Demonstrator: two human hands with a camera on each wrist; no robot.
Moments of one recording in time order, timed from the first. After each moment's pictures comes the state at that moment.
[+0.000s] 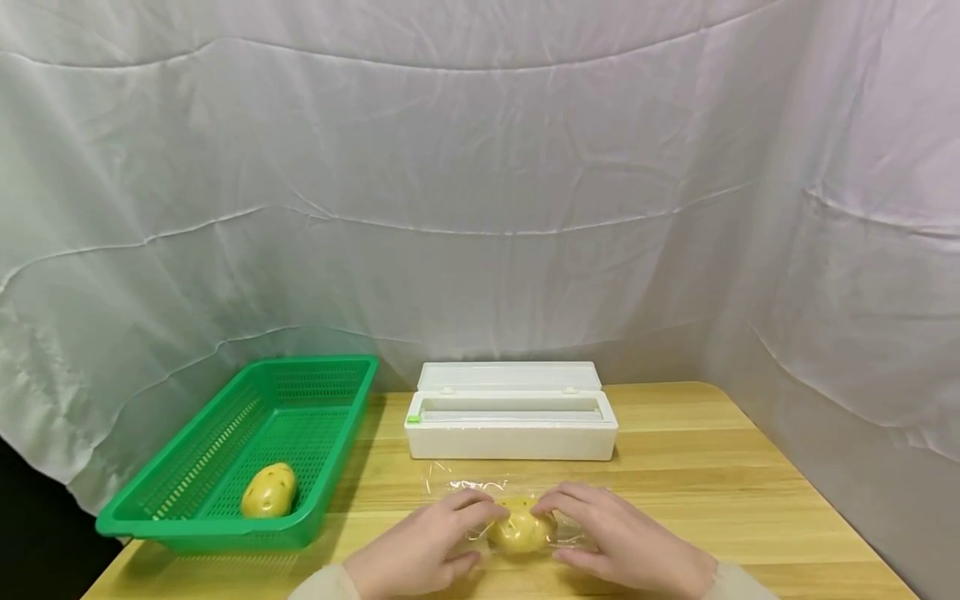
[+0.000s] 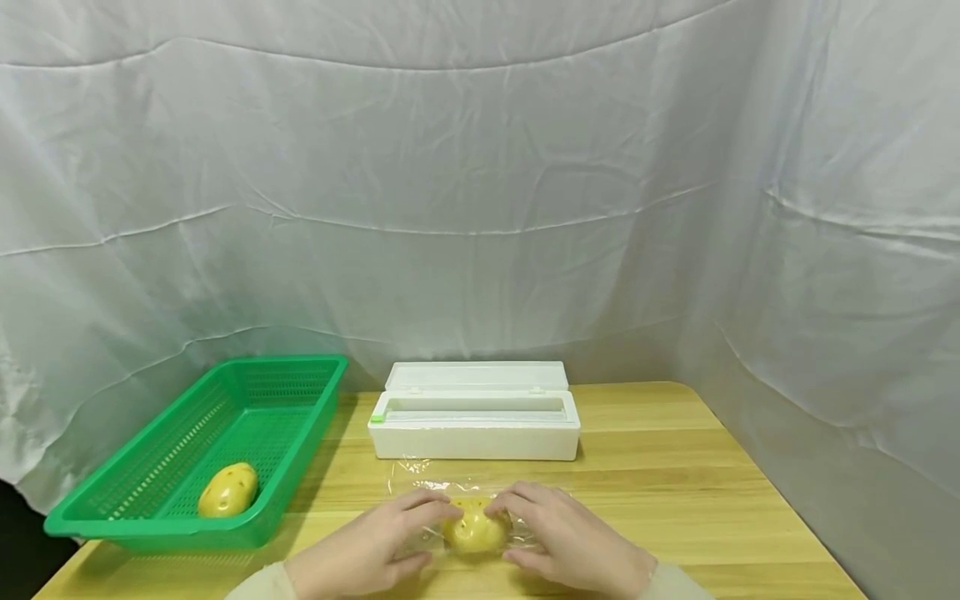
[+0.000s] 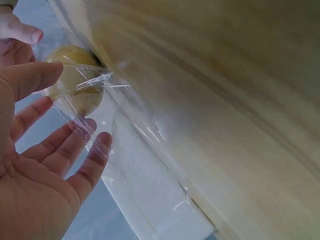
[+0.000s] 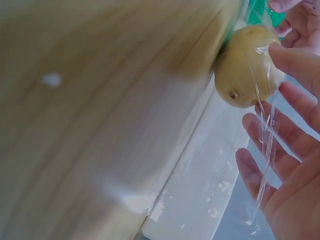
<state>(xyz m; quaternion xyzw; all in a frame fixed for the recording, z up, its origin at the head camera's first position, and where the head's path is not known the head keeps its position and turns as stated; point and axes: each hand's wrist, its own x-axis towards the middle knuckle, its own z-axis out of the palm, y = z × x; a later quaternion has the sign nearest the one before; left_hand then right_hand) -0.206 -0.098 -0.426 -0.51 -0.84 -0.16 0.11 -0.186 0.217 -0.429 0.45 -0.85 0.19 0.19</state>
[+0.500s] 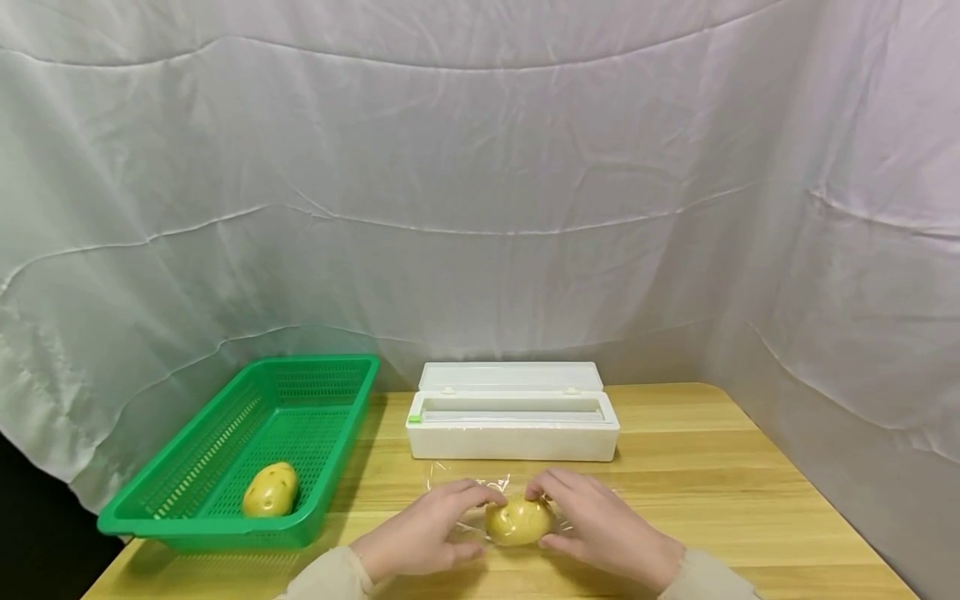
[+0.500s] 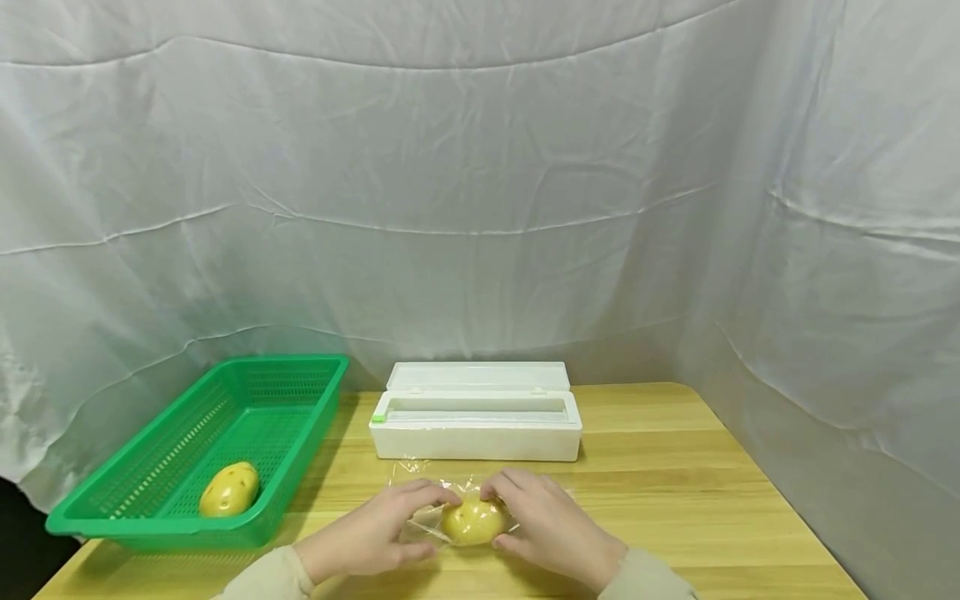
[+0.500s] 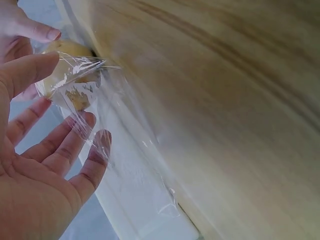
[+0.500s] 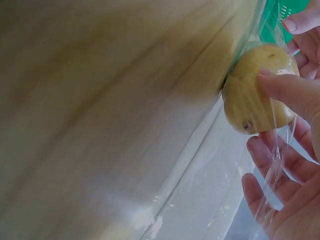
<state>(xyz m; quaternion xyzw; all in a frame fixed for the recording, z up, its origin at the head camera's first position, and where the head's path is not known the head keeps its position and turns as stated) -0.221 -0.096 -0.425 -0.47 -0.85 -0.22 0.05 -0.204 0.196 -0.435 0.41 -0.87 0.16 0.23</state>
